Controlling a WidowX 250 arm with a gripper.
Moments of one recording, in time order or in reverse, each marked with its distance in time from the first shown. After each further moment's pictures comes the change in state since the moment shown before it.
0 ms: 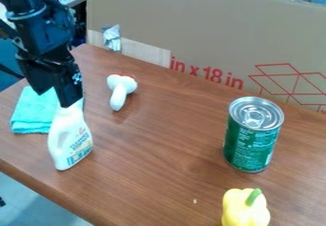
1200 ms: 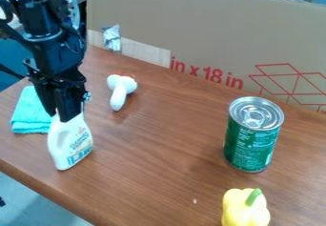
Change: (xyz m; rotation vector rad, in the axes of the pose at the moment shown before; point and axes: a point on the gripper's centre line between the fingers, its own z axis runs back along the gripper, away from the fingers) arm 0.001 -0.001 -0.028 -0.003 0.091 0.050
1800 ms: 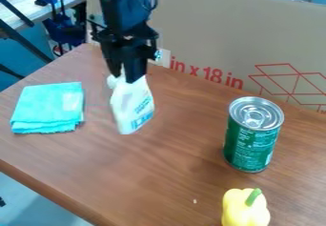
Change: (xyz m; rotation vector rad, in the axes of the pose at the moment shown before) arm 0.054 -0.057 0.049 0.004 -0.096 -0.030
